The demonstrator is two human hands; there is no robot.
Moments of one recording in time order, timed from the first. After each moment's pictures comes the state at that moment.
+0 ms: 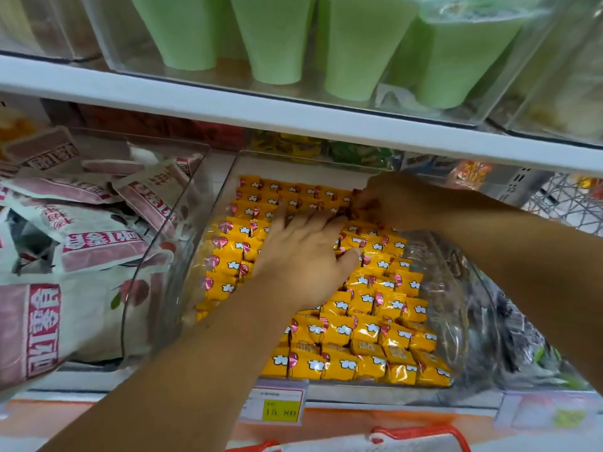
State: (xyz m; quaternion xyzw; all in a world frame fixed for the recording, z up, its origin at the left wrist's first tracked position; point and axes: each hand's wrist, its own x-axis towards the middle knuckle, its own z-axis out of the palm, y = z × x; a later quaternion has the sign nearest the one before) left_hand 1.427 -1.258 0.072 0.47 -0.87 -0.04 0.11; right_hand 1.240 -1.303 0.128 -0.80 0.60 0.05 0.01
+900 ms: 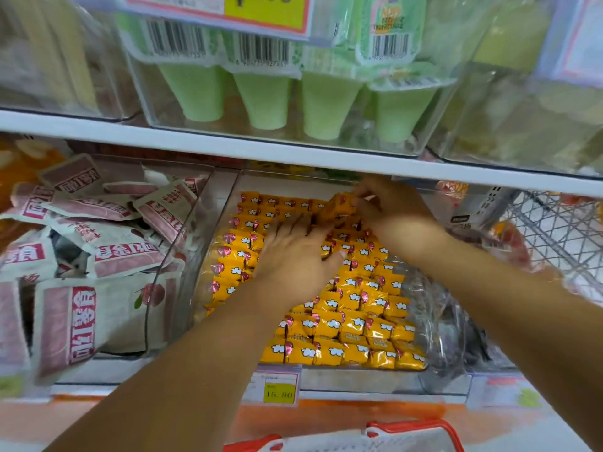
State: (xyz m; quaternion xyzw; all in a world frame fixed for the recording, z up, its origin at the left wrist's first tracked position) left_hand 1.431 -1.252 0.080 0.51 -0.85 -0.09 0.13; right_hand 1.265 -1.246 0.137 -0.70 0.65 -0.28 0.03
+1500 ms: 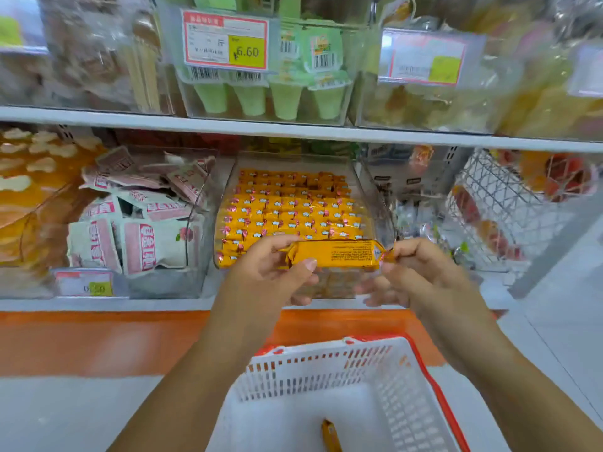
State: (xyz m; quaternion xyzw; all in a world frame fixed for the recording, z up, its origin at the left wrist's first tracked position) left_hand 1.490 -1.048 0.136 0.44 -0.52 -0.58 0.44; right_hand 1.300 -0.990 0.149 -0.46 0.54 -0.57 0.43
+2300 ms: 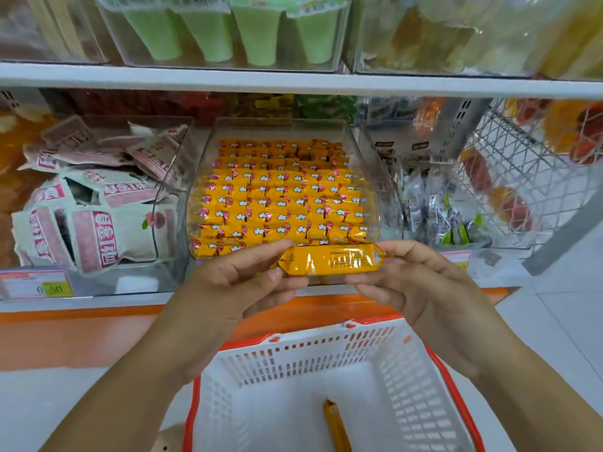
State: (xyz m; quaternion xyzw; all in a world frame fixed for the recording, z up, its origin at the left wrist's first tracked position) left_hand 1.512 -1.071 0.109 0.38 -0.49 -0.70 0.35; right_hand 1.282 -1.007 0.110 -0.34 0.44 -0.59 0.58
